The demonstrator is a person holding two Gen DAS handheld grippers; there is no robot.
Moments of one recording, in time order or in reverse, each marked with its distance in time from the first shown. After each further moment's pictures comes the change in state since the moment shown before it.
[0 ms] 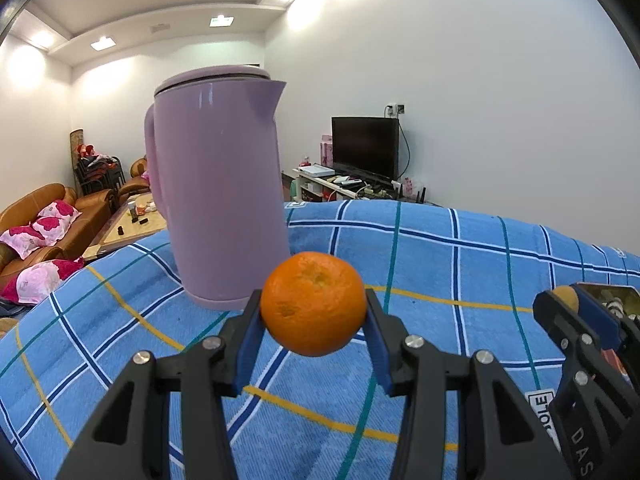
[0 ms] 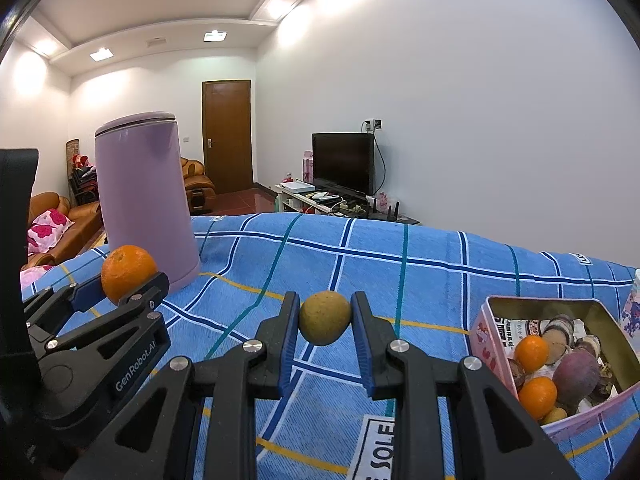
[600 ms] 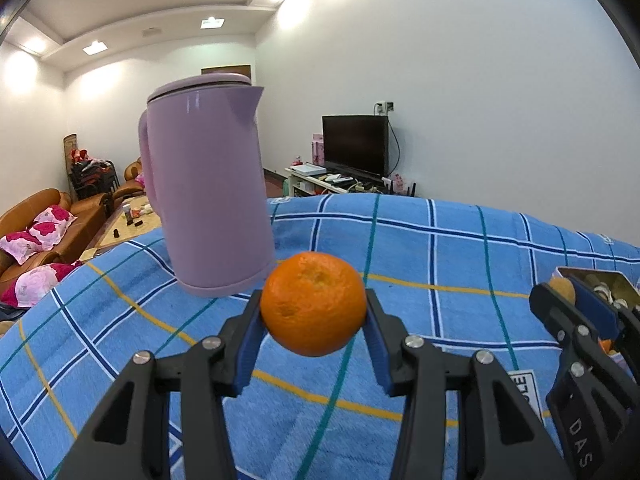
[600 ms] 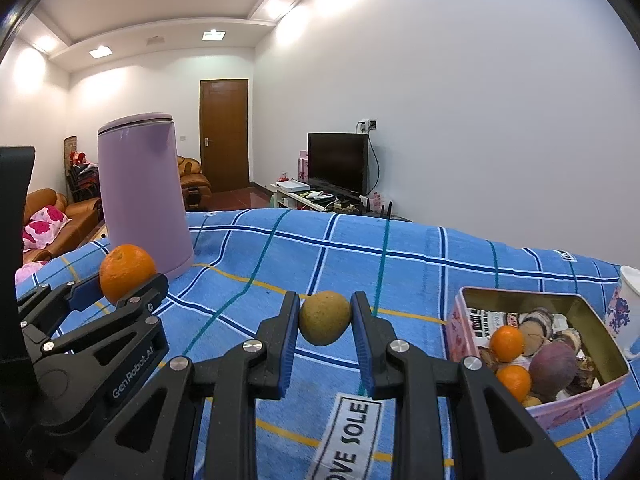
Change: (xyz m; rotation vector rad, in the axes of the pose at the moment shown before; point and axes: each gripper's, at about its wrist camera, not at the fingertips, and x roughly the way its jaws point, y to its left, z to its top) left arm -0.021 -0.016 -0.011 0.026 0.004 -0.023; right arm -0.024 -0.021 -0.009 -0.008 0.001 -0.018
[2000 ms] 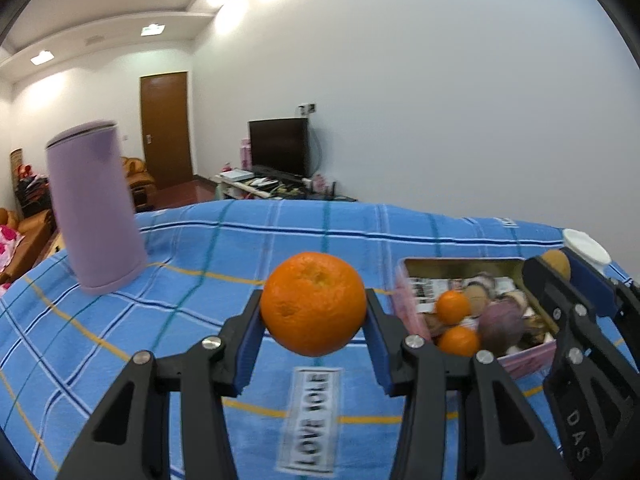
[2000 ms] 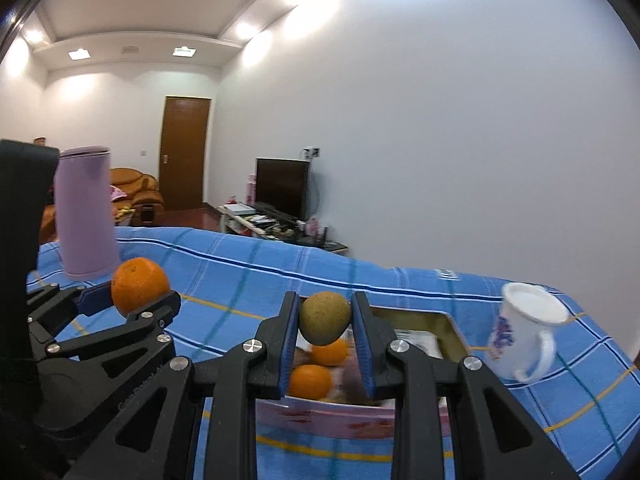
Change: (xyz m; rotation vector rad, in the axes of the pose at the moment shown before) left arm -0.050 -0.142 -0.003 0.072 -0.007 -0.233; right arm -0.077 -0.127 -0.010 -0.027 -0.099 -0.191
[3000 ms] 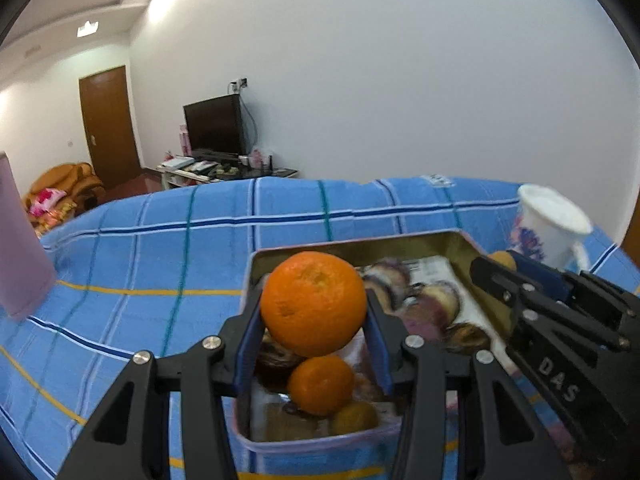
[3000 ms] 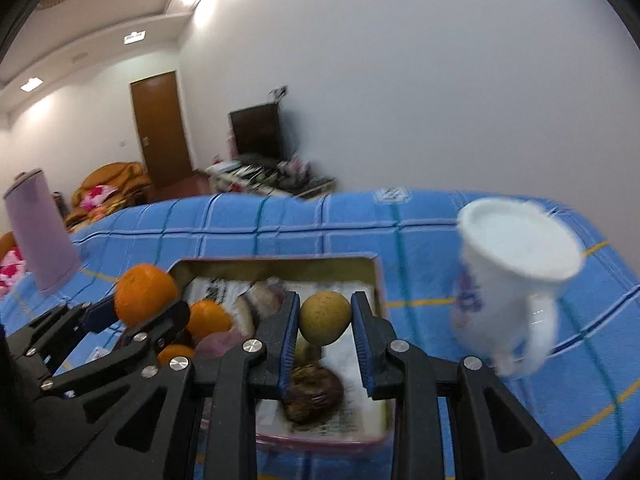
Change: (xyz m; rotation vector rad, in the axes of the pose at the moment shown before) left arm 0.058 -0.112 0.006 0.134 0.117 -0.122; right arm 0.077 -0.122 -0.019 0.203 0.271 0.082
